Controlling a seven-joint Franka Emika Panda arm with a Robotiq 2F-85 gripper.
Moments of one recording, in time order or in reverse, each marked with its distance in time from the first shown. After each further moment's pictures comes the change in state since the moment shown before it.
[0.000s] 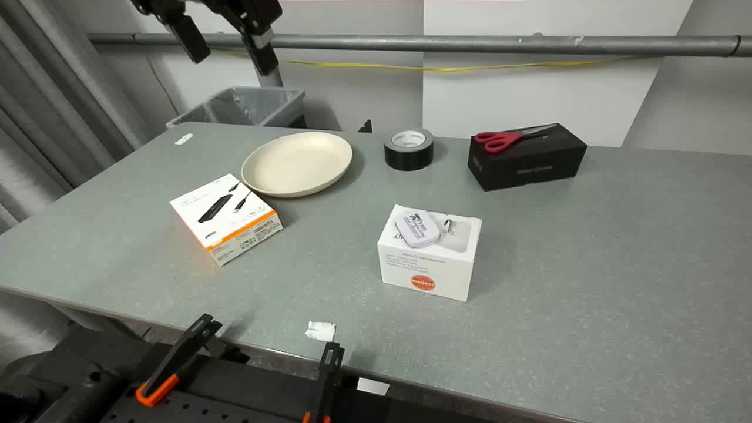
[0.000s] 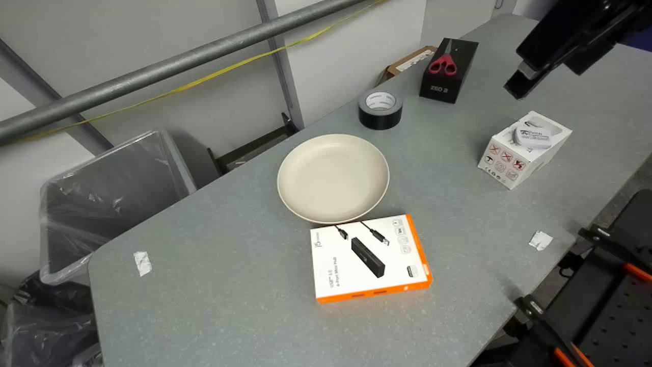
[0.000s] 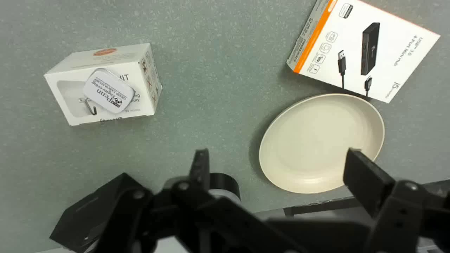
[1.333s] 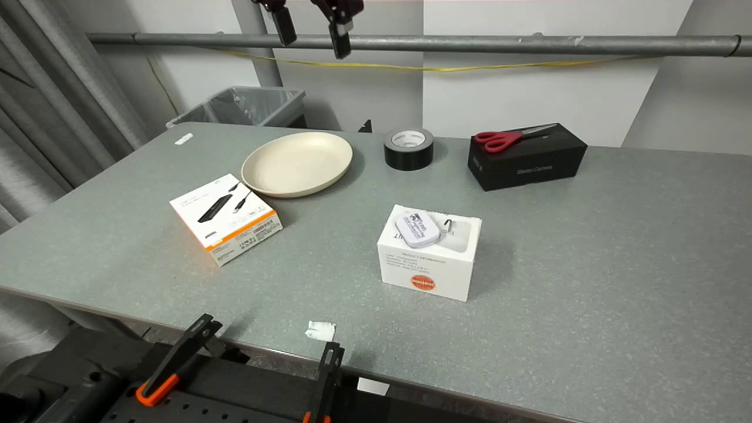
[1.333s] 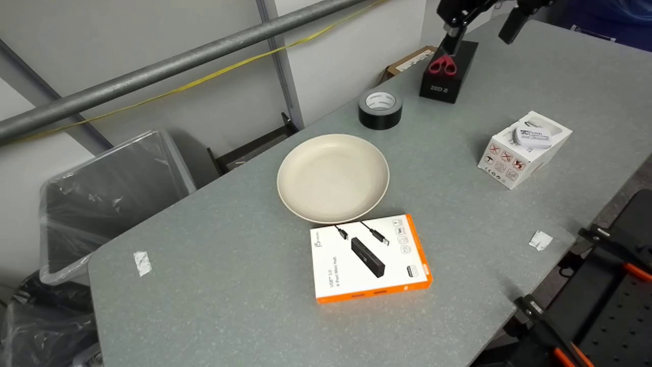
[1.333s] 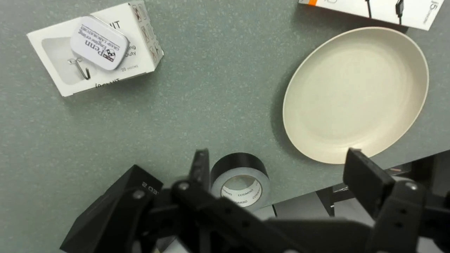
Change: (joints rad) arm -0.068 0.463 -0.037 0.362 -0.001 0.005 0.048
